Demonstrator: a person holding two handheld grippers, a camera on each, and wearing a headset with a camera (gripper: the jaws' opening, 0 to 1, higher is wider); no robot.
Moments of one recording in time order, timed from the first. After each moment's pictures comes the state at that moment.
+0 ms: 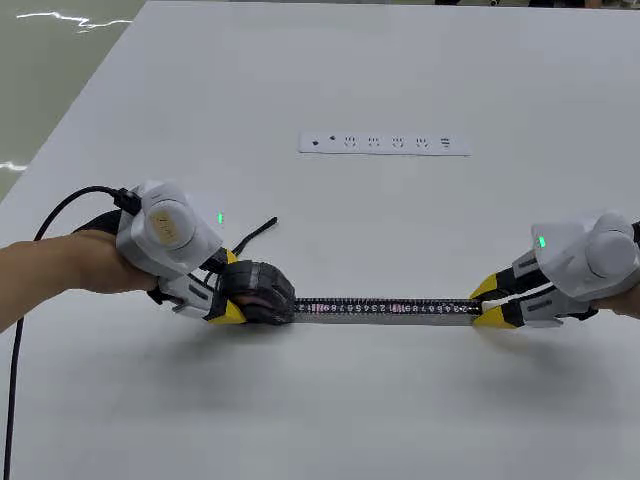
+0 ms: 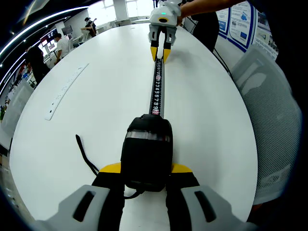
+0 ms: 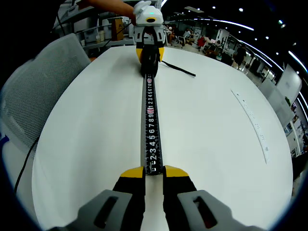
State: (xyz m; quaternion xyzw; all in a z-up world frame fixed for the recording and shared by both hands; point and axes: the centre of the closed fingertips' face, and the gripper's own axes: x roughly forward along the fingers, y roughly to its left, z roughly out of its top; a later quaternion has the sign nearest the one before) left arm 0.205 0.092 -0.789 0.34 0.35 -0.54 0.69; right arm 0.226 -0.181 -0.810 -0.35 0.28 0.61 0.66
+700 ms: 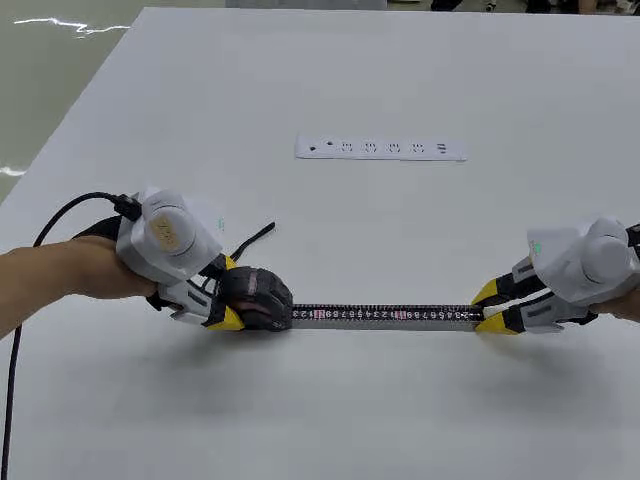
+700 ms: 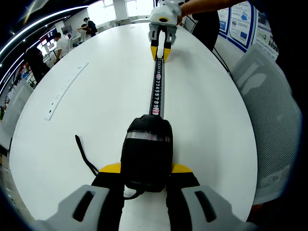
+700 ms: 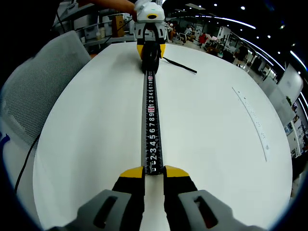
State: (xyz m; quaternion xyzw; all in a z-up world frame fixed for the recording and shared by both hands) left arm 0.205 0.091 -0.790 0.34 0.35 -0.54 0.69; right arm 0.224 -0.185 -0.811 -0.36 0.30 0.60 0.65
